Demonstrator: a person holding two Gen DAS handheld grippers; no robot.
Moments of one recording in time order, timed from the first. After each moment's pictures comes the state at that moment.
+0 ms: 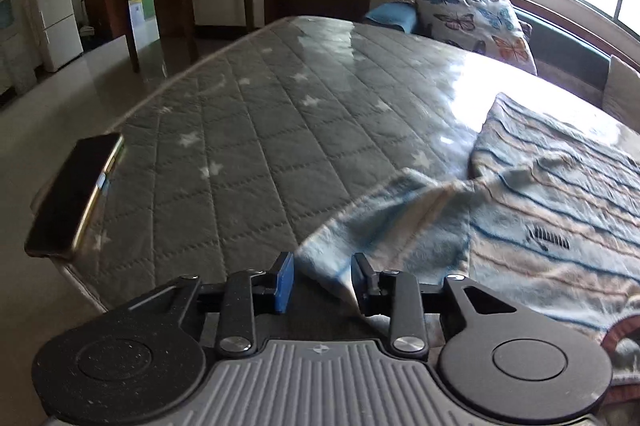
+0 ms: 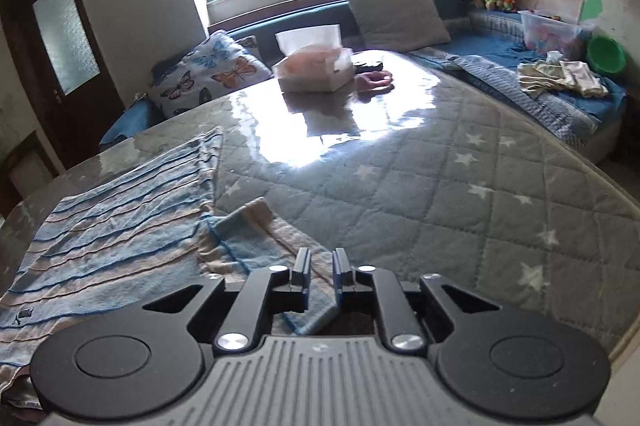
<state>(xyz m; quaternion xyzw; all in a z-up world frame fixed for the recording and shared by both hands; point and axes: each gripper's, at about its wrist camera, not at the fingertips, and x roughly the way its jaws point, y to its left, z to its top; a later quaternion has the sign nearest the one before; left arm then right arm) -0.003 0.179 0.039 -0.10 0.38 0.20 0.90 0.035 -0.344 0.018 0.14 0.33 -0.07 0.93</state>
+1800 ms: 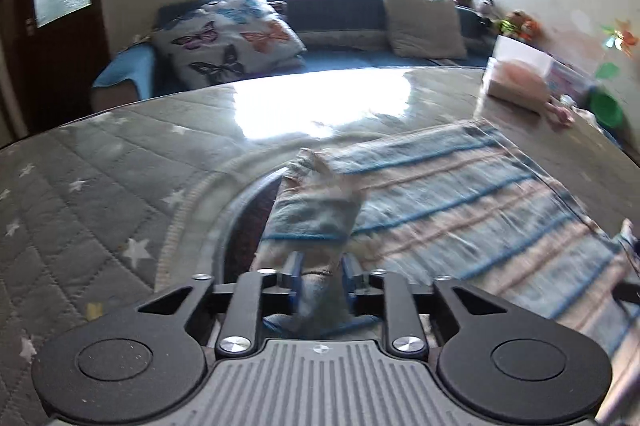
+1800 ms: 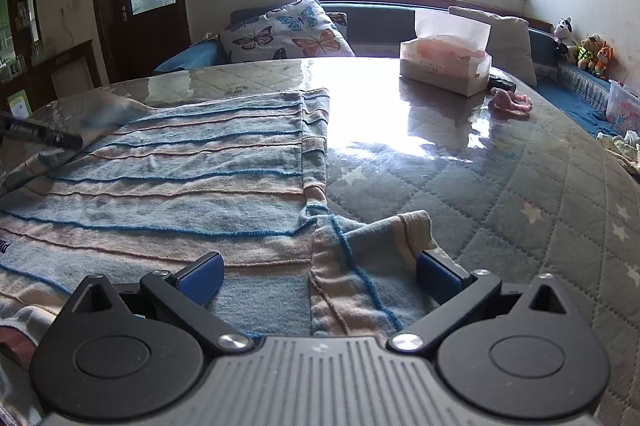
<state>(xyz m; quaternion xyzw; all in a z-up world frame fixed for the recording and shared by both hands) 0.236 0.035 0.015 0.05 0.36 -0.15 0.92 0.114 -0.259 -0.021 0.02 0.34 0.02 0.94</state>
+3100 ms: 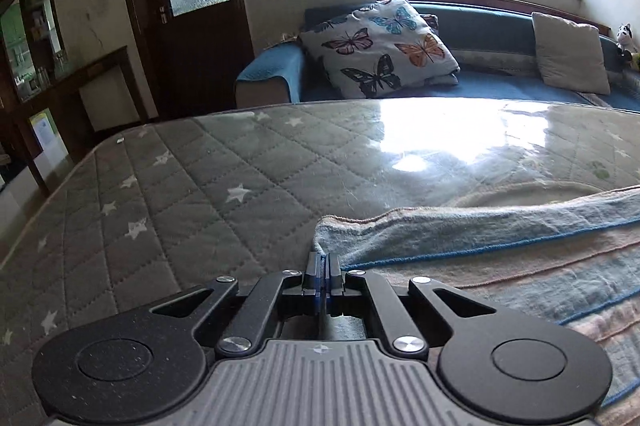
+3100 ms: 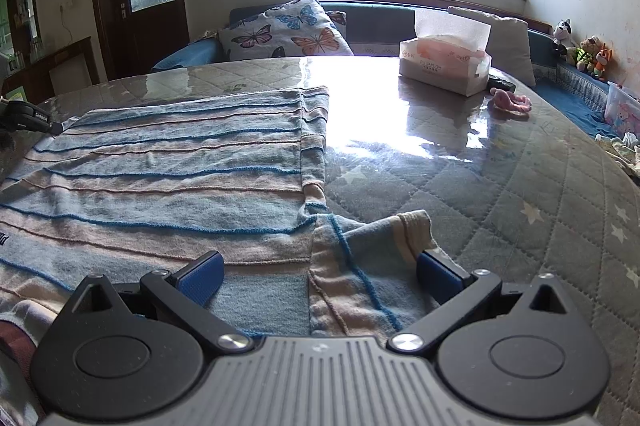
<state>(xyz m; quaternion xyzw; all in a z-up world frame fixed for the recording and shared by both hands) 0.307 0.112 -0.003 0.04 0.34 0.08 0.94 0.115 -0.257 -0.023 0.01 0.34 0.02 0.94</state>
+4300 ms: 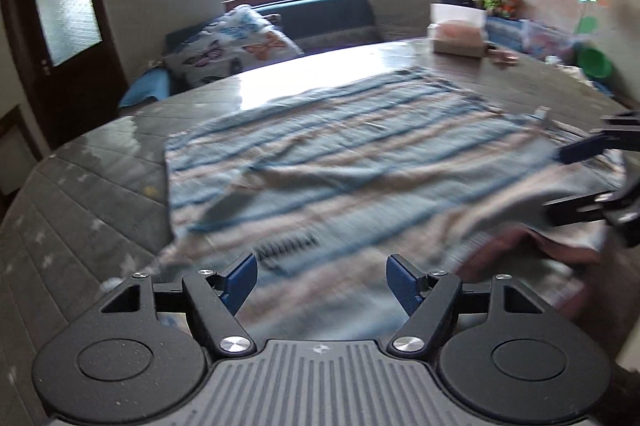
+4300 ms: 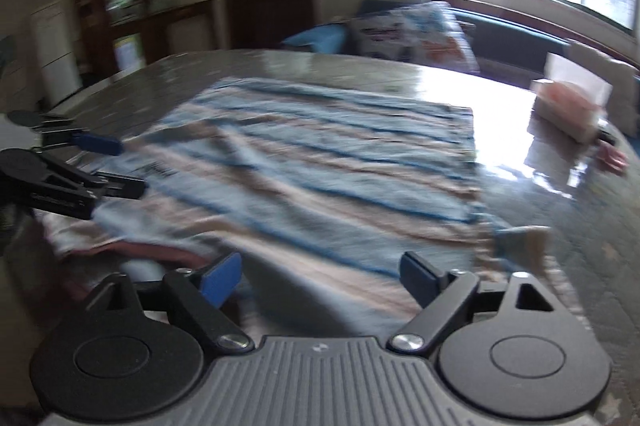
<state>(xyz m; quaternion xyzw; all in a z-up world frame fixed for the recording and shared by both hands) 0.046 0.025 0.027 0.12 0.34 -0.14 0.92 0.049 -0.183 0.017 -0.07 0.35 0.22 0.91</state>
